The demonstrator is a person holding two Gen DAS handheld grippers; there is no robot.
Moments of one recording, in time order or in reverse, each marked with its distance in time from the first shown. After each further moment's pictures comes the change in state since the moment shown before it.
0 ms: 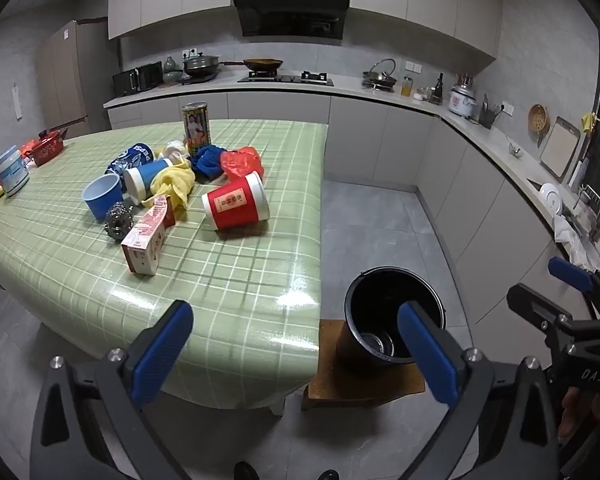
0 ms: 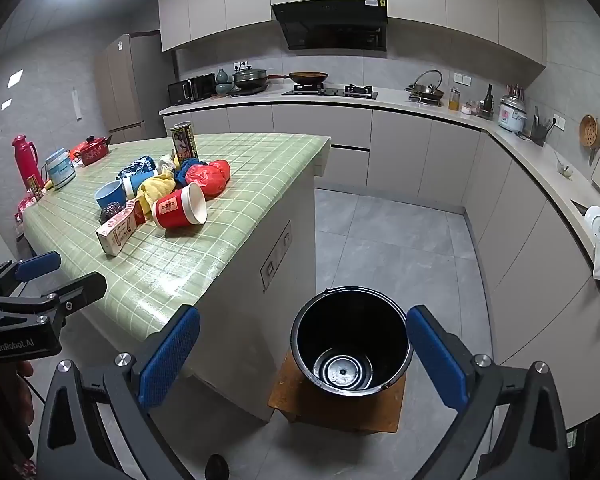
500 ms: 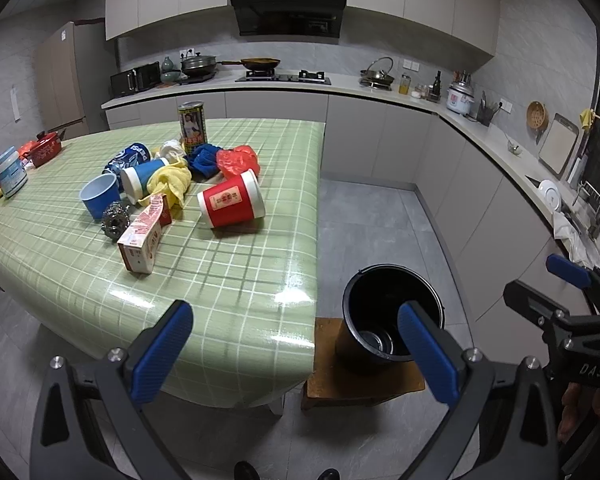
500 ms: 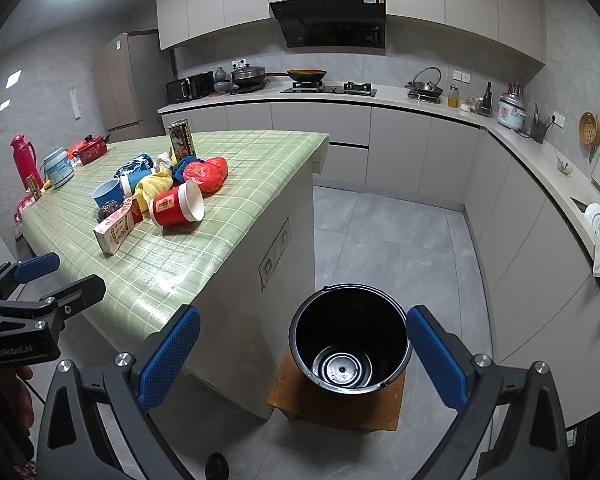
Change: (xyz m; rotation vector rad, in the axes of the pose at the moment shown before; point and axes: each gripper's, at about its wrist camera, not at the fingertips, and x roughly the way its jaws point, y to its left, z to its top) left arm 0.004 -0.001 -0.001 0.005 -0.002 -0.001; right arm 0.003 0.000 -0.005 0.004 0.002 0.000
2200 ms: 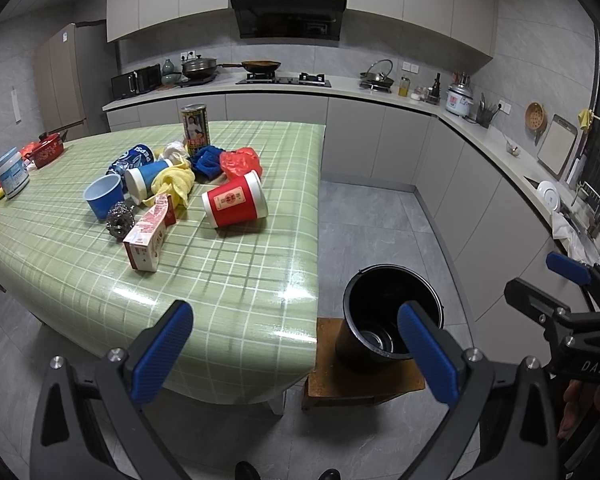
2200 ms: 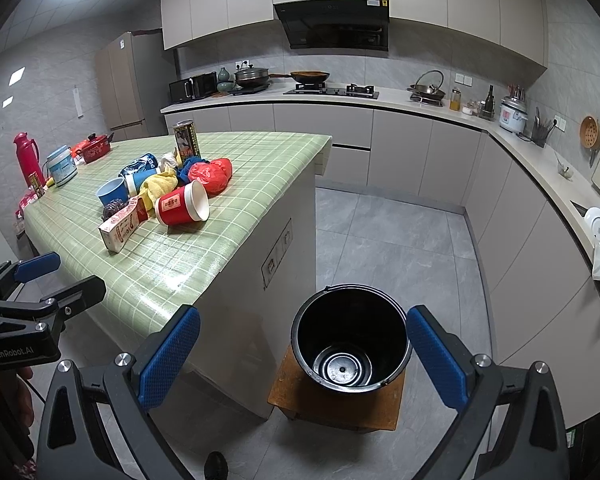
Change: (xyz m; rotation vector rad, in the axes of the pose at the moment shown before) left arm -0.012 -0.002 -0.006 0.003 -0.012 -0.005; right arm -0.002 0.001 -0.001 -0.002 0.000 0.001
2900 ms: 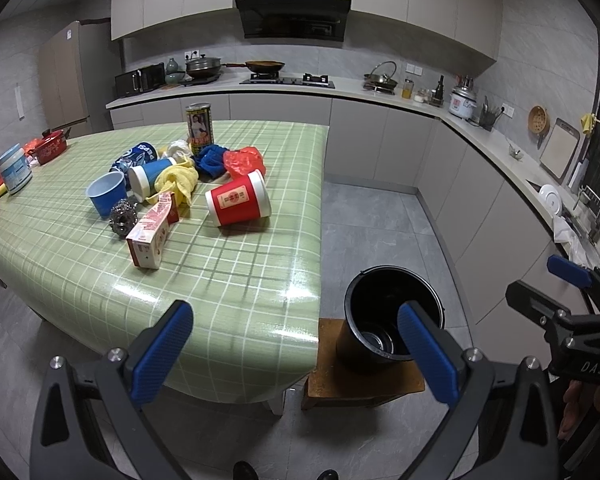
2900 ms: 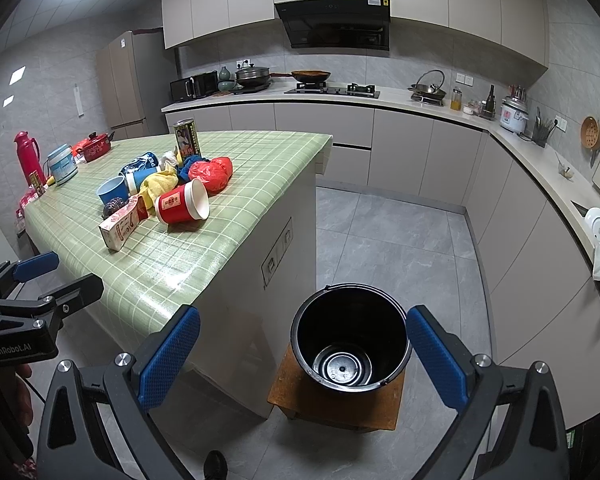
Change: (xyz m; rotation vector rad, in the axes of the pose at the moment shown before) left arm -0.002 0.007 0.000 -0.016 -0.003 -0.002; right arm -0.001 0.002 -0.001 -0.002 0.000 0.001
